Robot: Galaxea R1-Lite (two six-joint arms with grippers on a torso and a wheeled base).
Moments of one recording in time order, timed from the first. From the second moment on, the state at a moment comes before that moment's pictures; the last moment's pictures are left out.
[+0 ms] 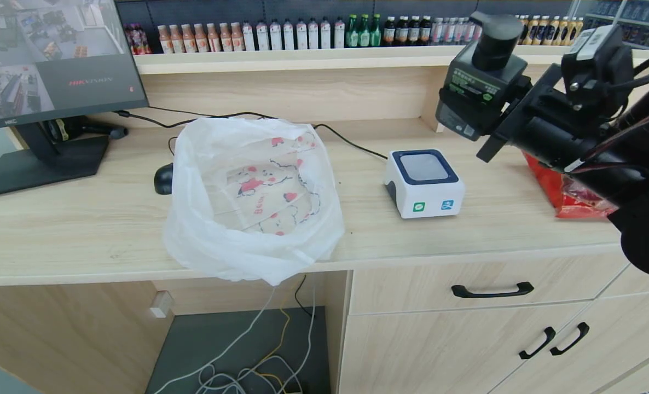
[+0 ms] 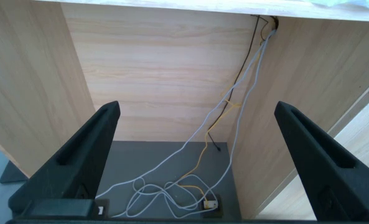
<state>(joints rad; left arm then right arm) 0.00 0.00 0.00 0.00 0.00 0.00 0.31 1.71 -1.00 -1.18 0.50 -0.45</state>
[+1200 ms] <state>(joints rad) 0.00 0.00 0.00 0.00 0.00 0.00 0.71 1.72 -0.80 -1.53 -0.26 -0.10</state>
